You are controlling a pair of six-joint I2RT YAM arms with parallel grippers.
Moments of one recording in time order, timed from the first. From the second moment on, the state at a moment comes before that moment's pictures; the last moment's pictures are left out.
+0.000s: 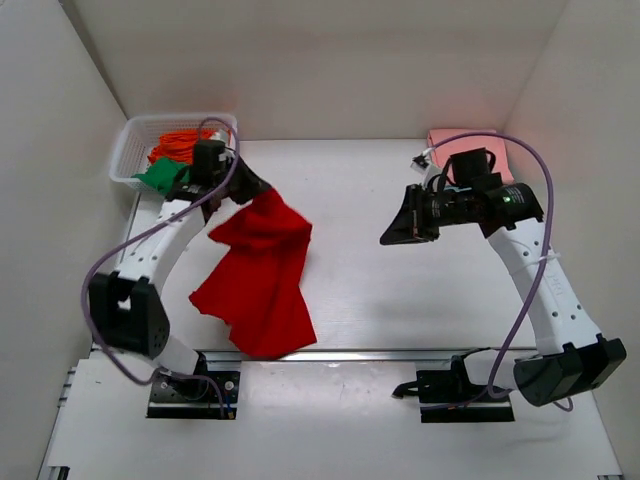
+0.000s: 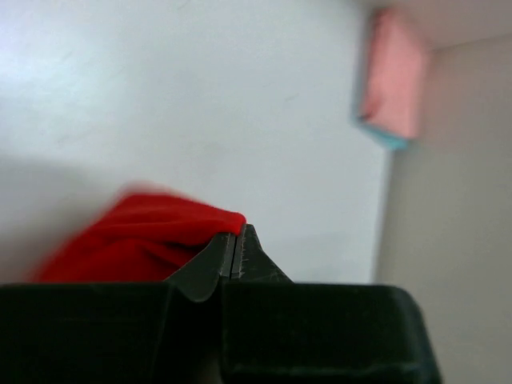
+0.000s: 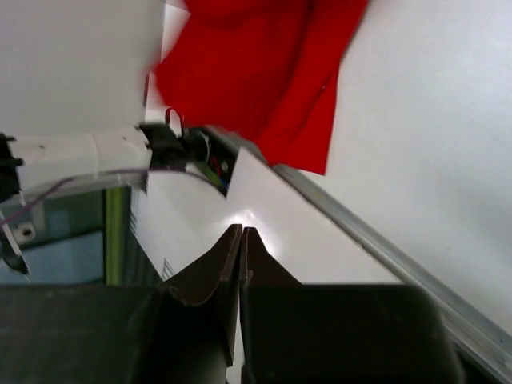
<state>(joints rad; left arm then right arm) -0.21 1.47 1.29 -0.32 0.26 -0.82 0.29 1.27 1.48 -1.11 -0.74 0.37</state>
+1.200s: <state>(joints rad) -0.30 1.17 0.77 -0.76 0.09 -0.50 0.60 1.52 1.21 -0.69 -0.42 0.08</state>
